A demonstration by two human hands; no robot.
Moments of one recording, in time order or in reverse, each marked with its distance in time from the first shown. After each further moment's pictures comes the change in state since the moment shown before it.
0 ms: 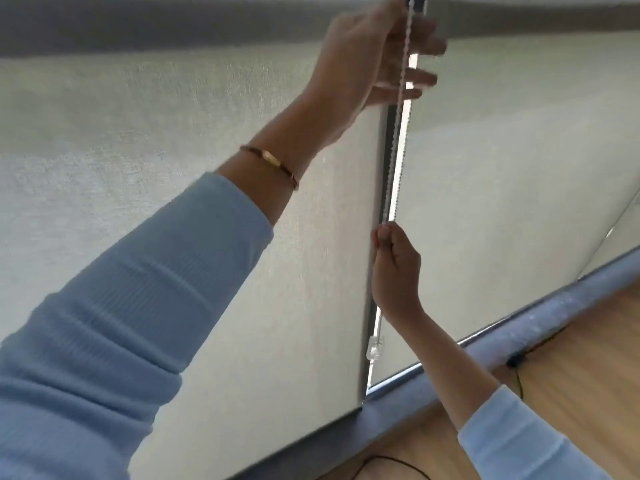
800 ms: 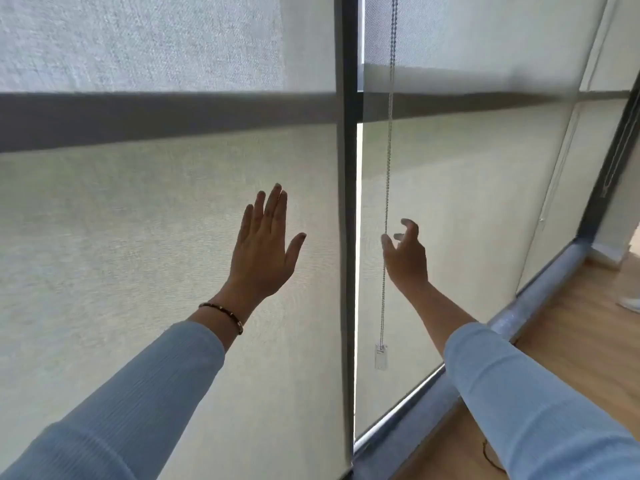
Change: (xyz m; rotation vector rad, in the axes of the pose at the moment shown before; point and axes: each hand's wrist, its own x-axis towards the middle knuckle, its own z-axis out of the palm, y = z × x) left_hand -0.055 -0.156 -0.085 1.288 0.122 0.332; right_hand 0.106 0.020 -0.053 -0.635 0.210 0.196
